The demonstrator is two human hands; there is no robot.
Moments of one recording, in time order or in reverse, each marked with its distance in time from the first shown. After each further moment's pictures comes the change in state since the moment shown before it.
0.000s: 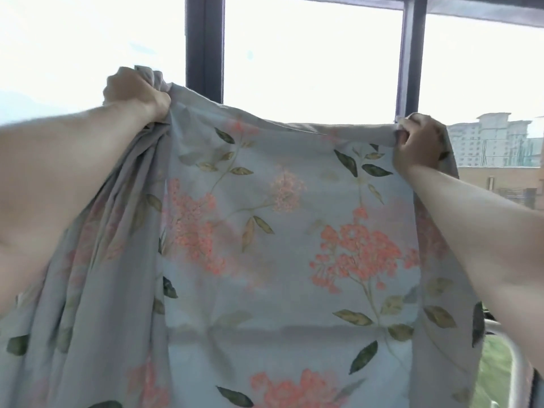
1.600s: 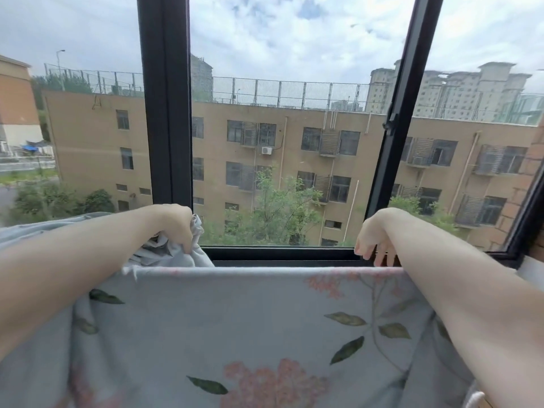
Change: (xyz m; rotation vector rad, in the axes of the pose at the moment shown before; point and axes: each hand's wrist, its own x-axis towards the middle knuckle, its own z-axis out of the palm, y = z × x) left_hand -0.241 -0.151 0.181 0.907 -1.237 0.424; right_hand -0.211 0.104 0.032 -0.684 -1.715 0.488
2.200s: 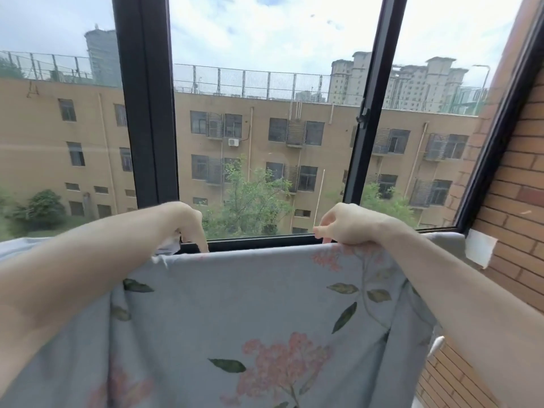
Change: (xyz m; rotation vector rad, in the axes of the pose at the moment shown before) left_hand 0.001 0.017 0.001 -0.096 -0.165 0.117; right_hand -0.141 -0.054 0.066 0.104 0.435 -0.336
